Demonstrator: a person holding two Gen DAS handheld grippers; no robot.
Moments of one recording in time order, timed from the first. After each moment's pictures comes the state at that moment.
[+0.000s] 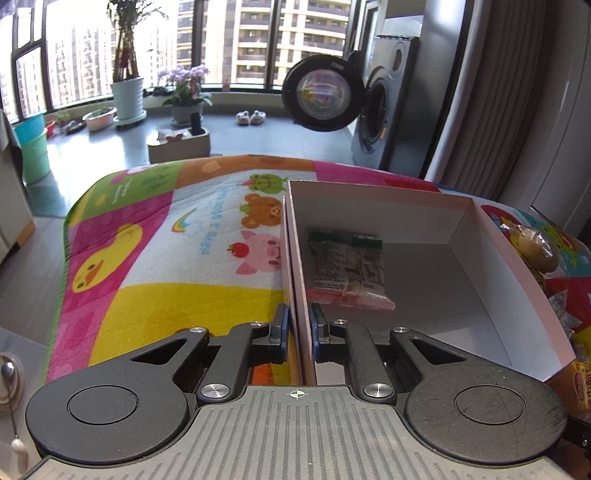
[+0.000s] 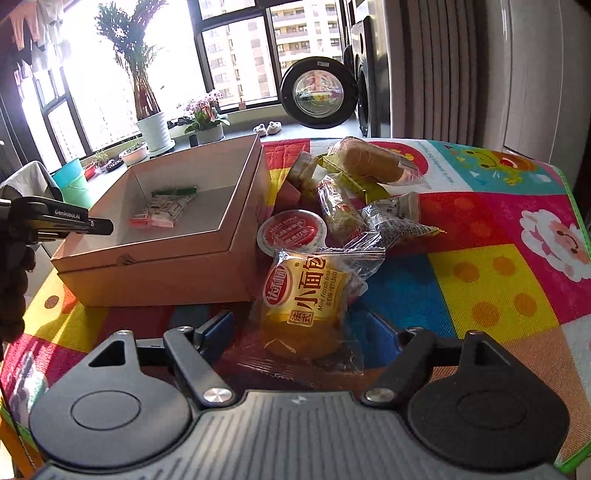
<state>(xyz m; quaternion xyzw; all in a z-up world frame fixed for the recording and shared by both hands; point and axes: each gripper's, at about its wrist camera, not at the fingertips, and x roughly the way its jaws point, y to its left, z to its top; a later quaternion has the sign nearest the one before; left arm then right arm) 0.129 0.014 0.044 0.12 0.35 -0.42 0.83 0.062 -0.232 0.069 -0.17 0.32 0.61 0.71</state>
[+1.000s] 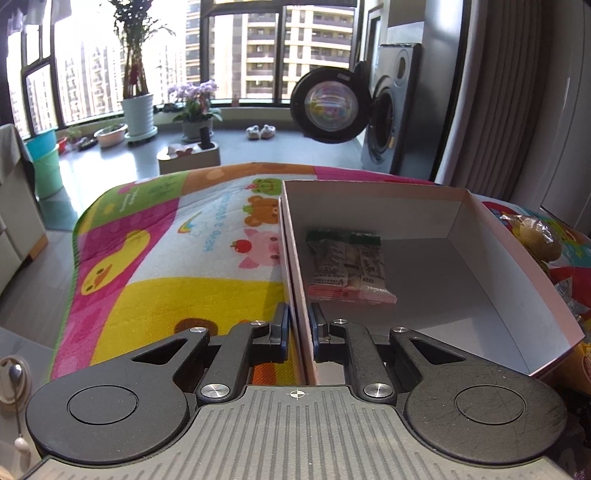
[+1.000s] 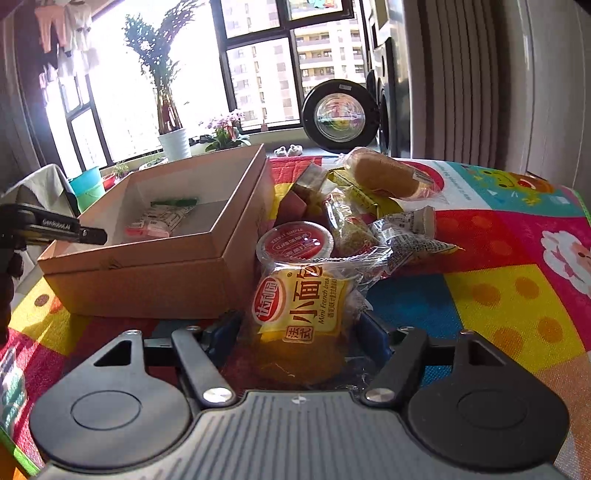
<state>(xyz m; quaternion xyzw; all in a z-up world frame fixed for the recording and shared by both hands) 0.109 0.017 0.036 0.13 0.32 -0.42 0.84 0.076 -0.226 0.049 -0.13 0.30 0.63 0.71</state>
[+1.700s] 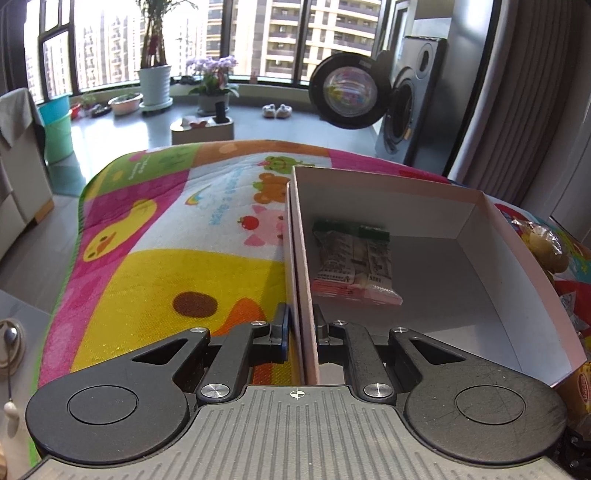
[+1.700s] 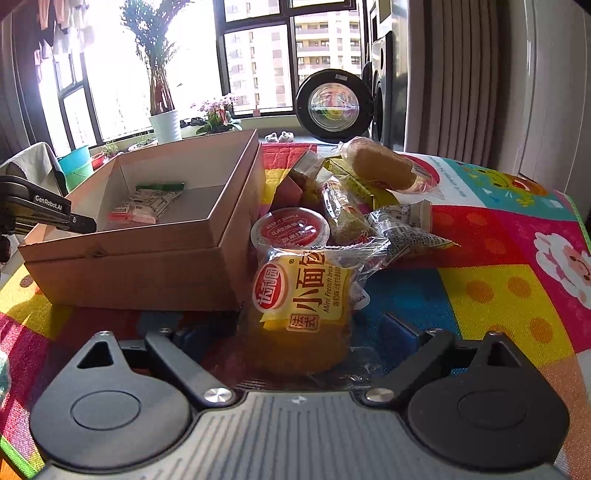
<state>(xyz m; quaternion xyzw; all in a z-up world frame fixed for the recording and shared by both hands) 0.114 0.015 0.035 0.12 0.37 -0.42 0.82 0.063 -0.224 0.046 -0.17 0.29 0.61 0.72</state>
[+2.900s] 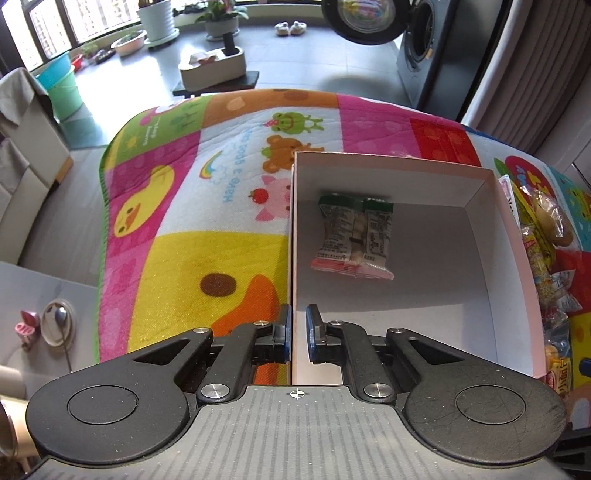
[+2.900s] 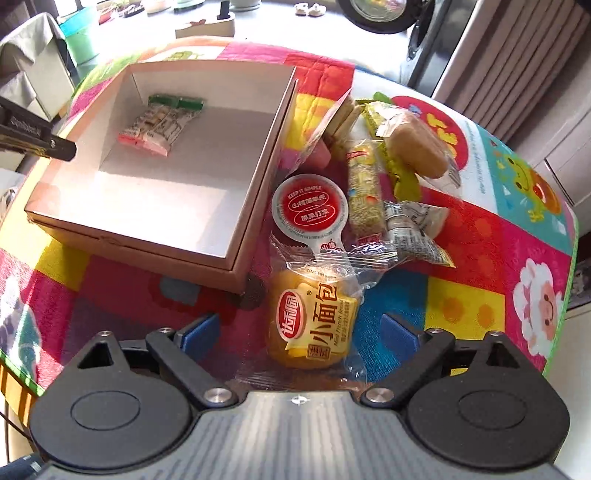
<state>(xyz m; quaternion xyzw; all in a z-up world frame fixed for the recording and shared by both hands) 0.117 -0.019 0.094 0.25 0.48 -0.38 0.76 0.036 -0.156 0.103 -0.40 0.40 0.53 0.63</state>
